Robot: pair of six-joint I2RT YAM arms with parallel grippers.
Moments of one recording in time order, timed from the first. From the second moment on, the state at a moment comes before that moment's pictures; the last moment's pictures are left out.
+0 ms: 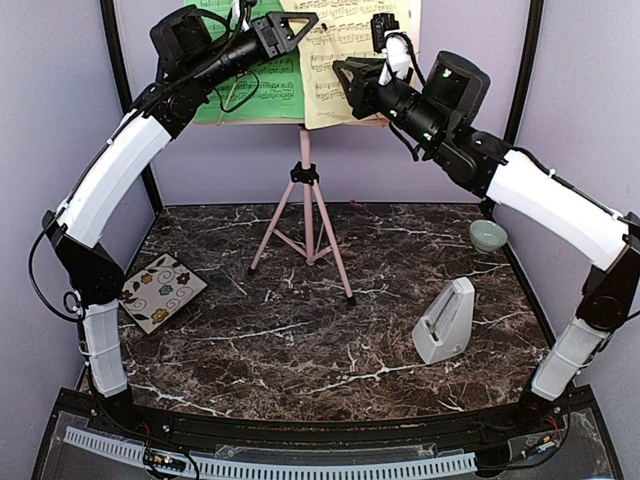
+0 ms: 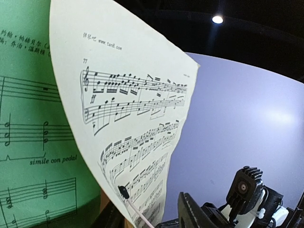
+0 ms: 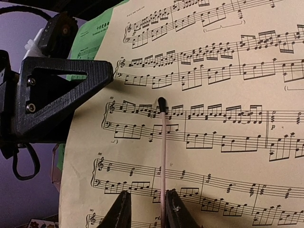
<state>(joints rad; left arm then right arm) -0.64 1.98 2.50 -0.13 0.43 -0.42 0.84 1.66 1.79 0.19 0.08 -0.13</state>
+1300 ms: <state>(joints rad) -0.69 1.81 2.29 -0.26 0.21 -0.27 0.84 1.60 1.73 0.22 0.08 -0.13</state>
